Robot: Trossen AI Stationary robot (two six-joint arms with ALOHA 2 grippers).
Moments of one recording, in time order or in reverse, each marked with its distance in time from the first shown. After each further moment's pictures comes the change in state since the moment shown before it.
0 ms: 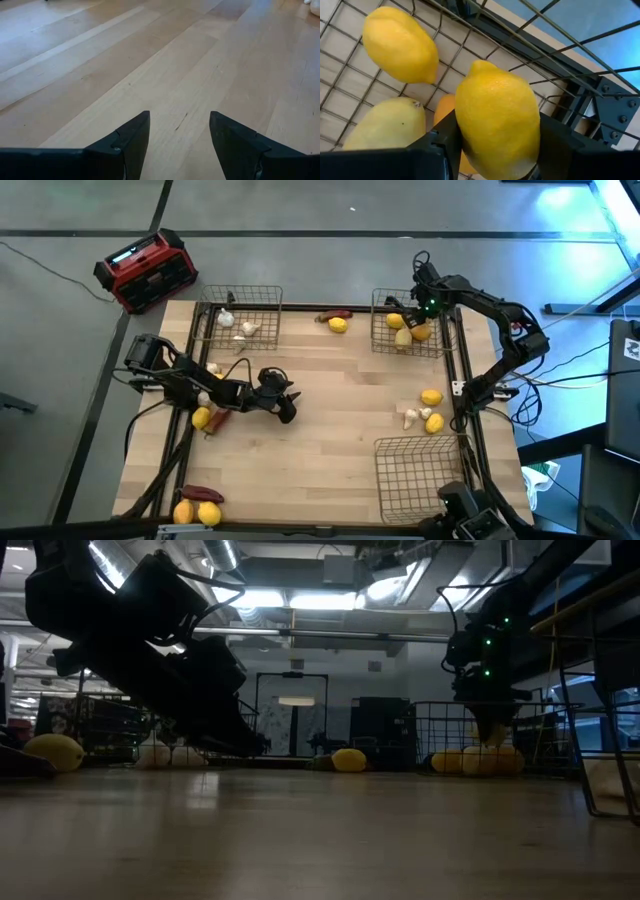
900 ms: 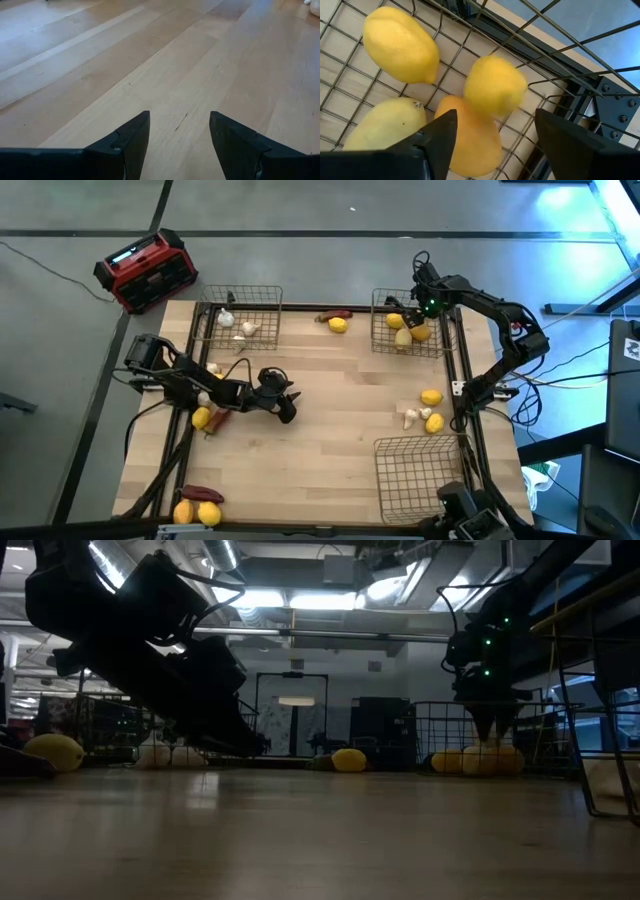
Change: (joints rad) left arm 0.000 0.000 0.000 0.000 0.000 -0.002; right arm 0.000 0.000 0.000 0.000 0.002 0.005
